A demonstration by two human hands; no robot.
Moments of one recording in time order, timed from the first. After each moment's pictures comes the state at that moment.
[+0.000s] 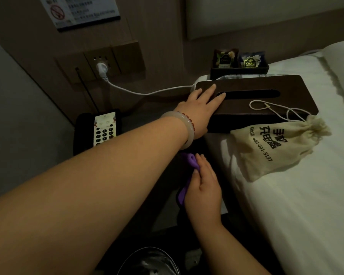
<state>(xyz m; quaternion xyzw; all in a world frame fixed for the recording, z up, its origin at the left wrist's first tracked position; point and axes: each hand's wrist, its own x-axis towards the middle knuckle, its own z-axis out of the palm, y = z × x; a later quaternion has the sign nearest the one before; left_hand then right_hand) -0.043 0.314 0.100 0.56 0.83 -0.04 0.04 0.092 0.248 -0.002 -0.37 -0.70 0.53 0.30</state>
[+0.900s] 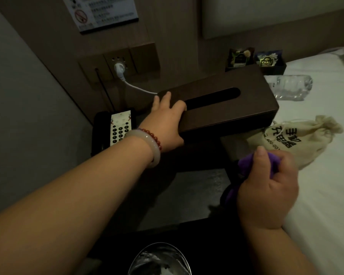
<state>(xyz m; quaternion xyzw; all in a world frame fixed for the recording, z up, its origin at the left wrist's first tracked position) -0.056 0.215 0.116 0.42 0.90 0.05 0.06 0.130 0.272 0.039 -0.37 -0.63 0.36 0.58</state>
